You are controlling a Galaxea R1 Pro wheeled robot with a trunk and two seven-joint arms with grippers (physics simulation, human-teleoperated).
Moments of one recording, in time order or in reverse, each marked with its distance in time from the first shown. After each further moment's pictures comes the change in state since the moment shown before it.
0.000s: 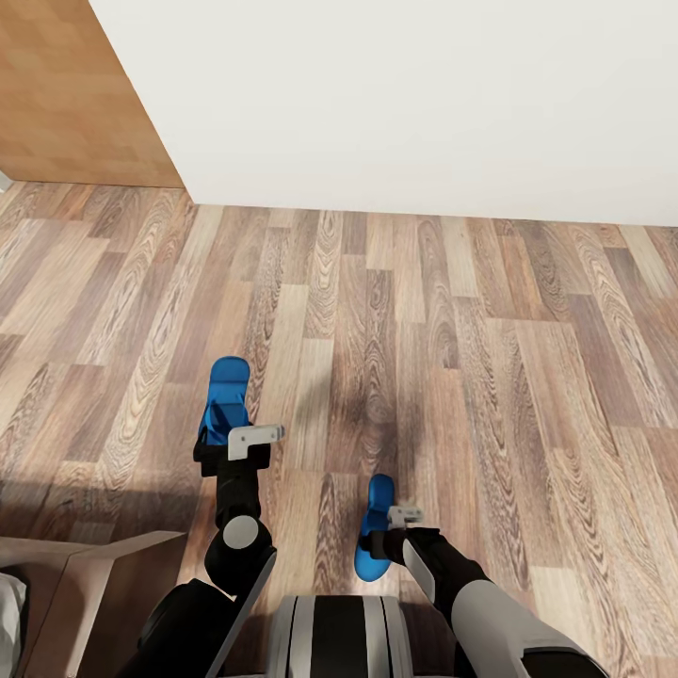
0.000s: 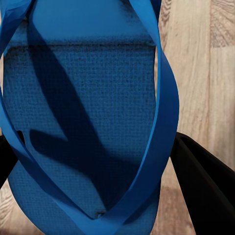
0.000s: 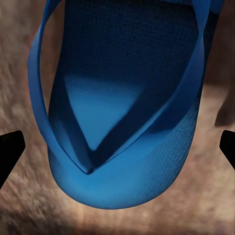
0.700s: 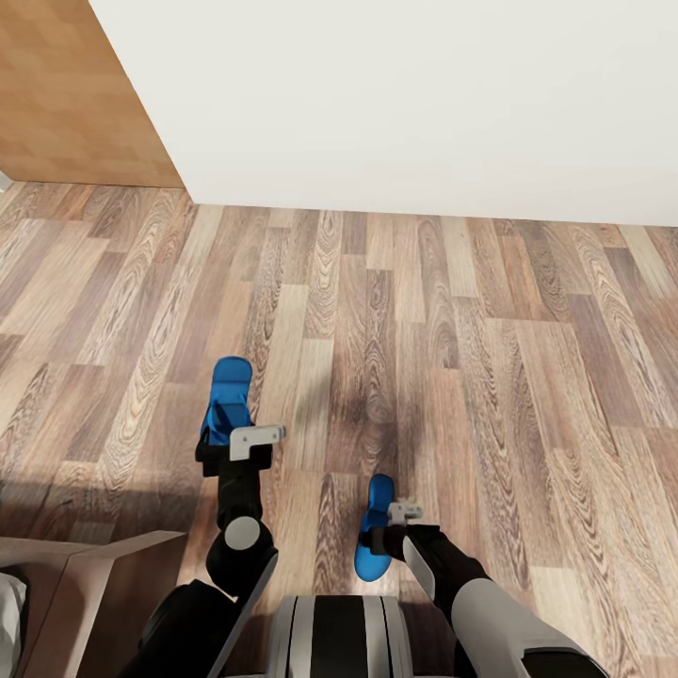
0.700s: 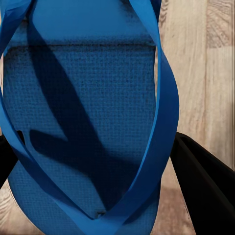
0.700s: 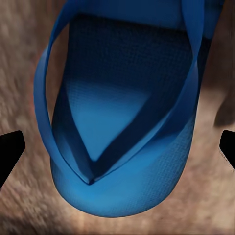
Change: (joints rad) left arm 0.000 0.000 -0.010 0.000 0.000 0.000 0.000; right arm 0.000 0.000 0.000 -0.019 0.000 0.000 0.000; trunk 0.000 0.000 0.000
